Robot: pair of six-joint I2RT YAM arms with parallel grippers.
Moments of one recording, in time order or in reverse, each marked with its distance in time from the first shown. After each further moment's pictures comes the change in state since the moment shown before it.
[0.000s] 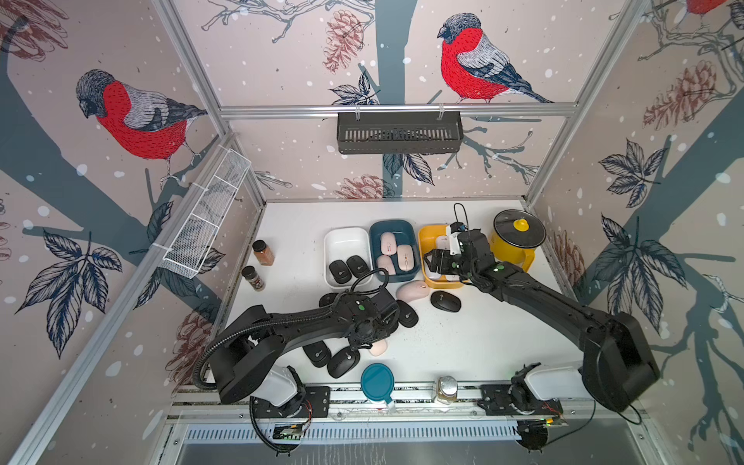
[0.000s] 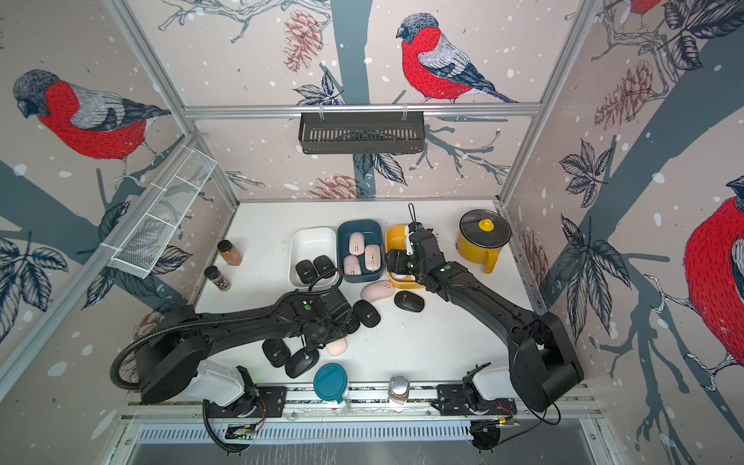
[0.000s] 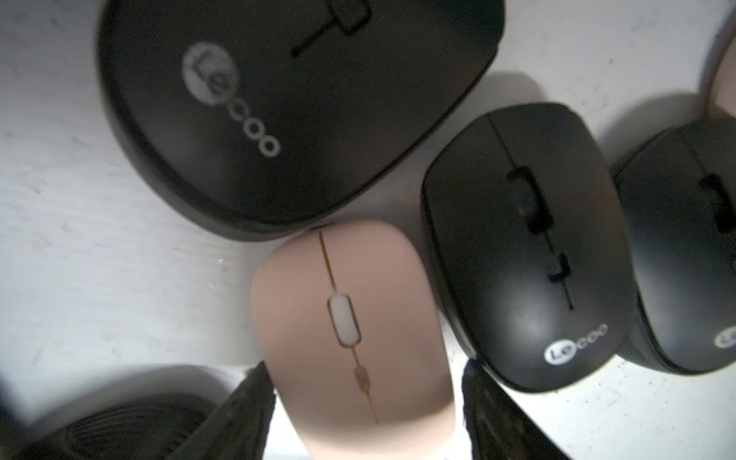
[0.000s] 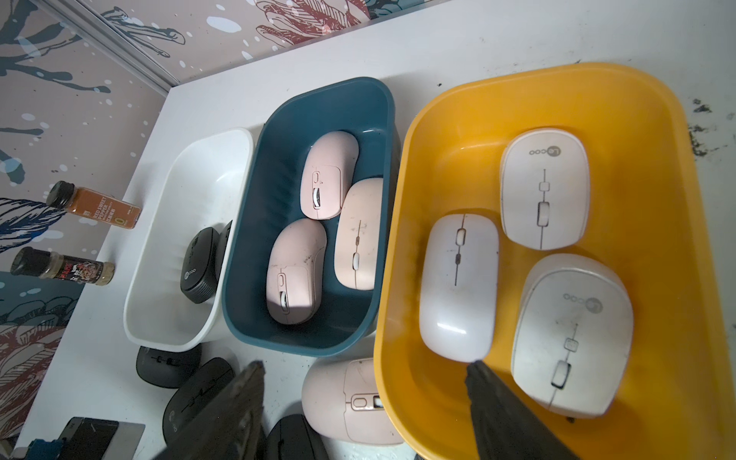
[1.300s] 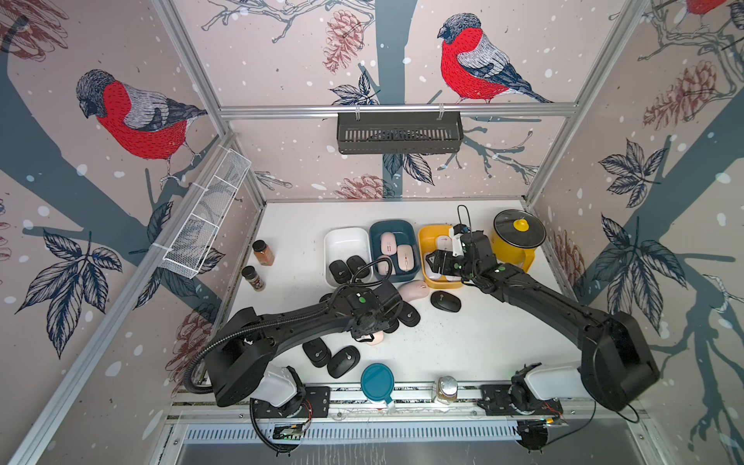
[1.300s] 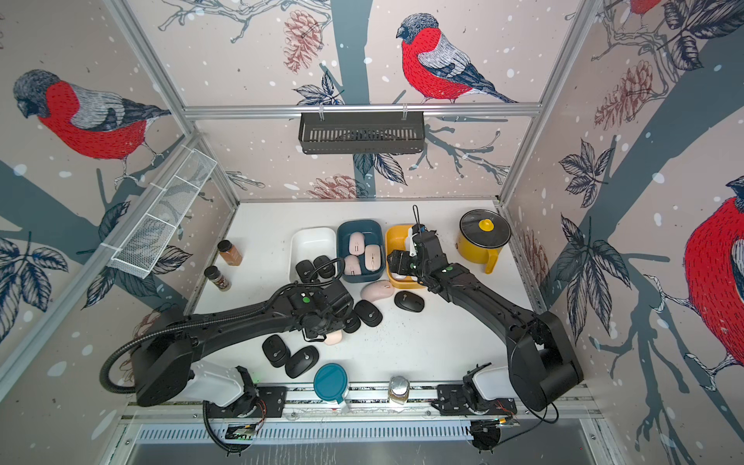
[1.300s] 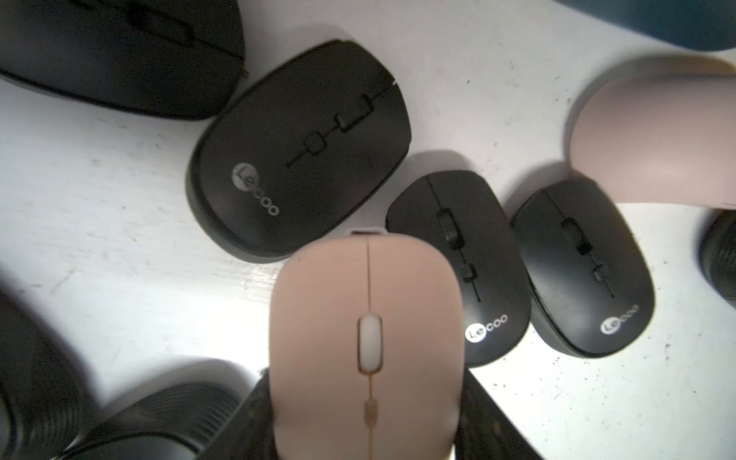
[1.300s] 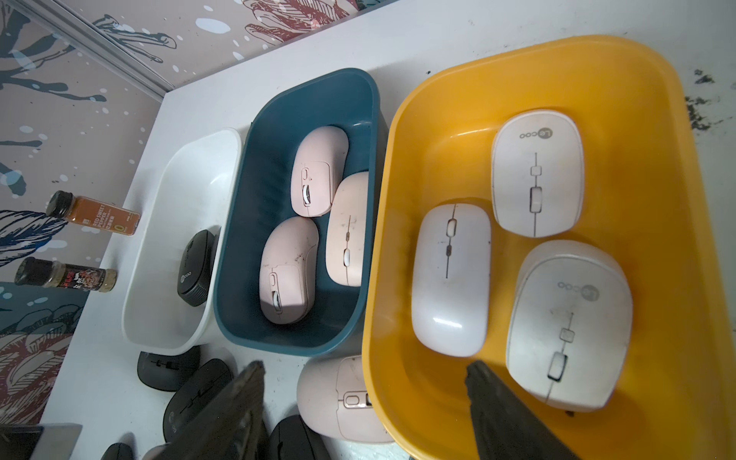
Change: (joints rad) left arm -0.001 -0.041 0.118 -0.122 -0.115 0.035; right arm -0.029 -0.002 -0.029 0.023 -0.029 0.027
